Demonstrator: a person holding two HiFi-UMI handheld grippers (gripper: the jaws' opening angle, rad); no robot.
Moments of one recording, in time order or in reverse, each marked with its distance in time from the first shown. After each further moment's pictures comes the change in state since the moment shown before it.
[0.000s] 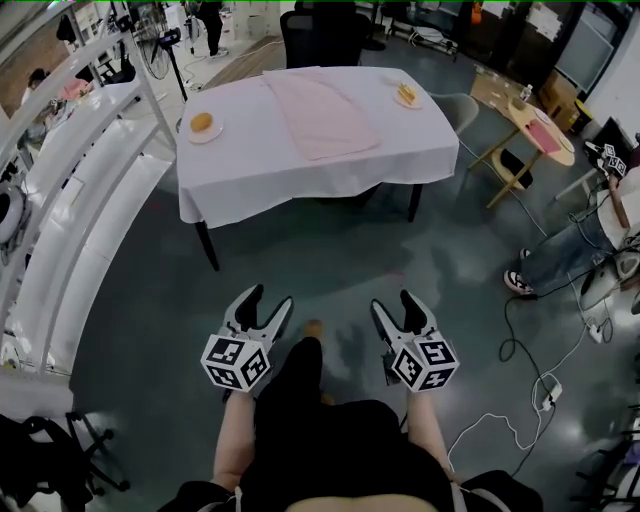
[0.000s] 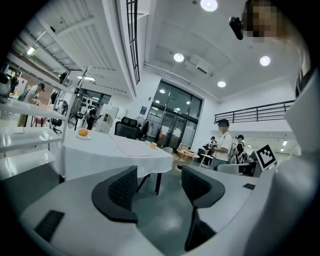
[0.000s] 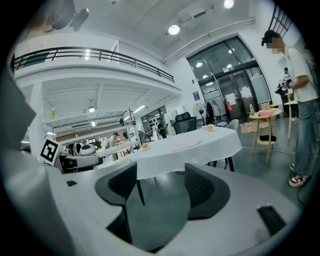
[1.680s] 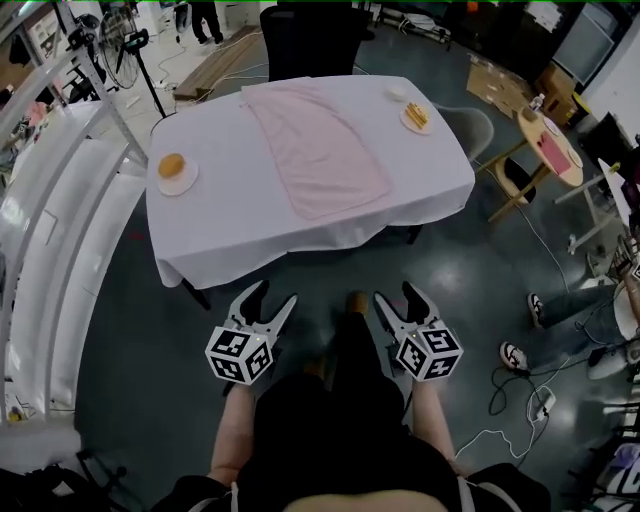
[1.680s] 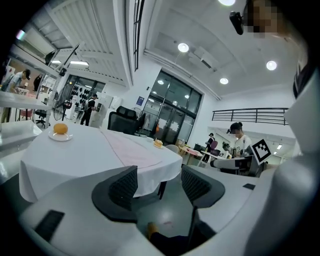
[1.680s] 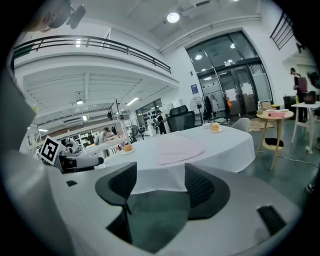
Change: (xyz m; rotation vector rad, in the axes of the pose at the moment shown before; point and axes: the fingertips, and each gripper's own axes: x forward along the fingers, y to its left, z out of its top) left arm 0.257 0.149 0.081 -0.021 0.101 -0.084; right arm 0.269 -0.096 0.101 -0.005 0.083 -0.056
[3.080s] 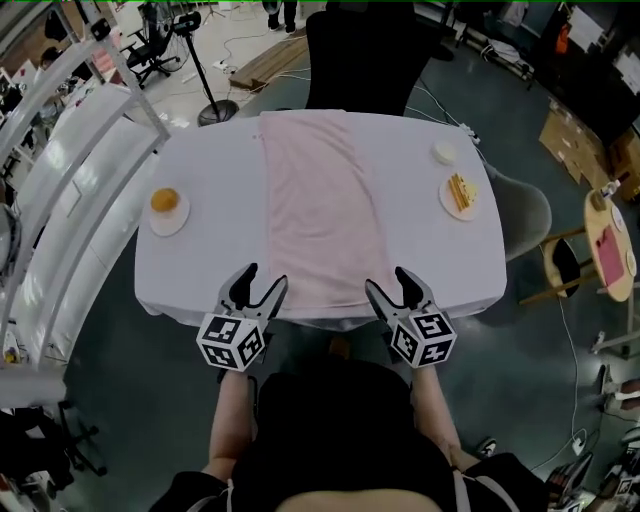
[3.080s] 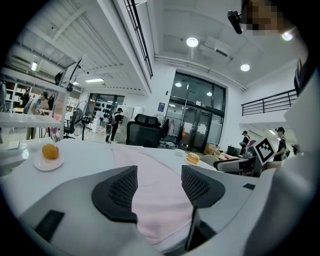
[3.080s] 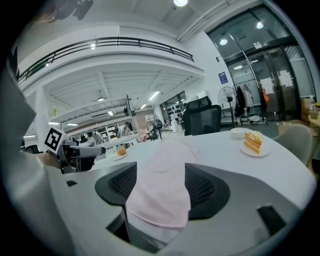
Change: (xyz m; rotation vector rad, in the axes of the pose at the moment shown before) left arm 0.273 0.096 0.122 0.021 -0.078 0.348; right arm 0.293 -0.184 0.146 -0.135 0.084 0.339
